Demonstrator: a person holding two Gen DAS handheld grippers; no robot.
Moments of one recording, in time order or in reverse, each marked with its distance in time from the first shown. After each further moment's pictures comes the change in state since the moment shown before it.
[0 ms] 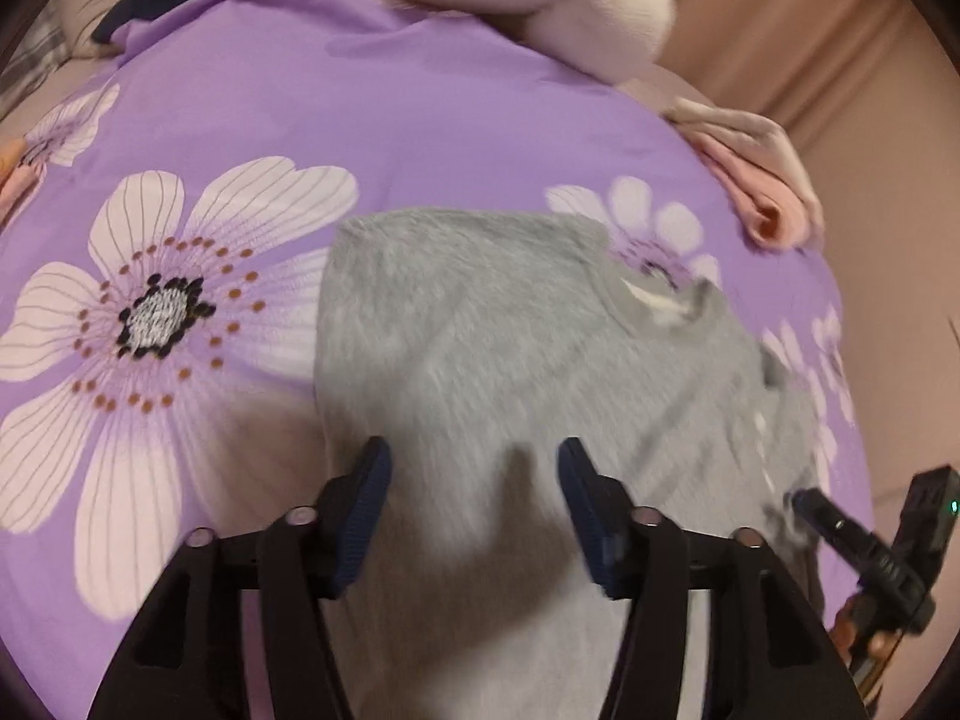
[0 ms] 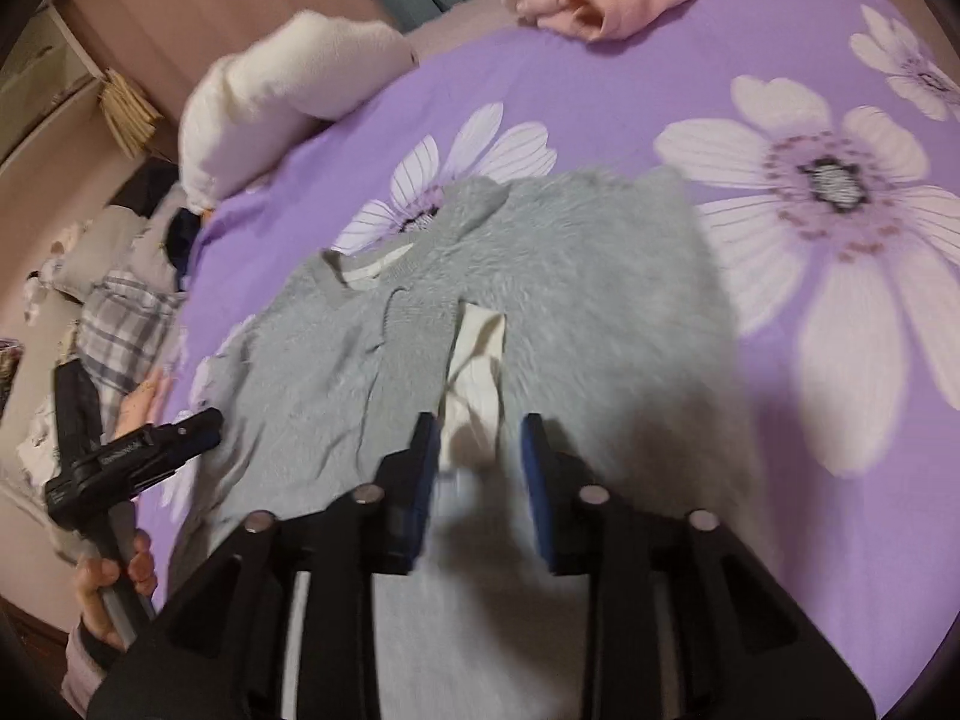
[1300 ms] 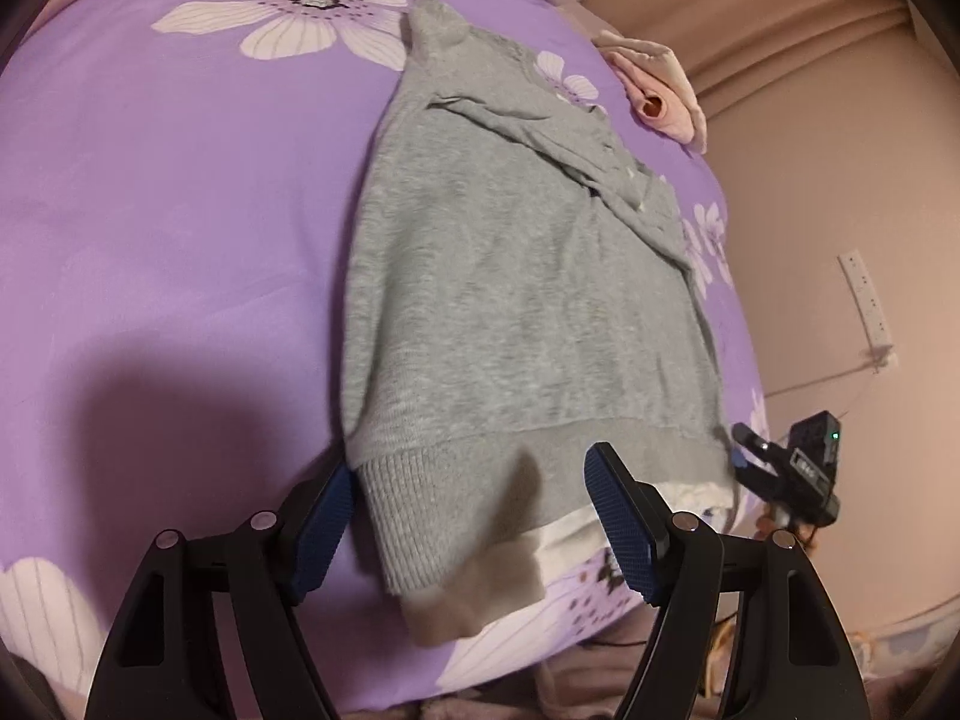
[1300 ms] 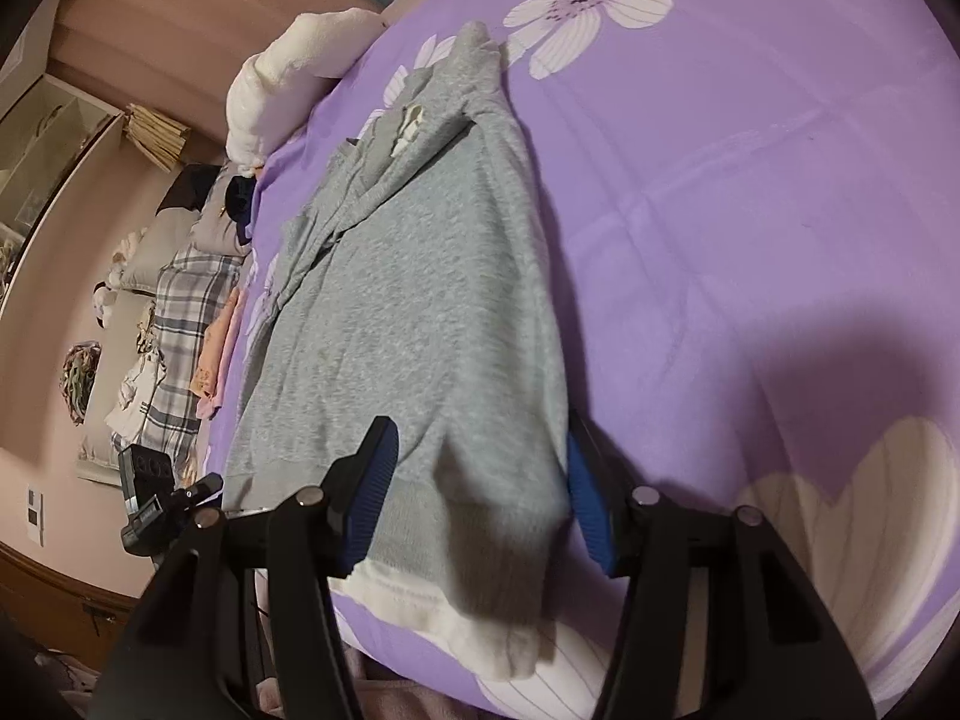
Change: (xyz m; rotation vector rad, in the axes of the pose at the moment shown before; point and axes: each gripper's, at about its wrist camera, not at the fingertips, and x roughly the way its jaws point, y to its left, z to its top) left arm -0.120 0.051 -0.213 -0.096 0.149 -0.260; right arm -0.123 -0.068 -0.169 0.185 0.149 0.143
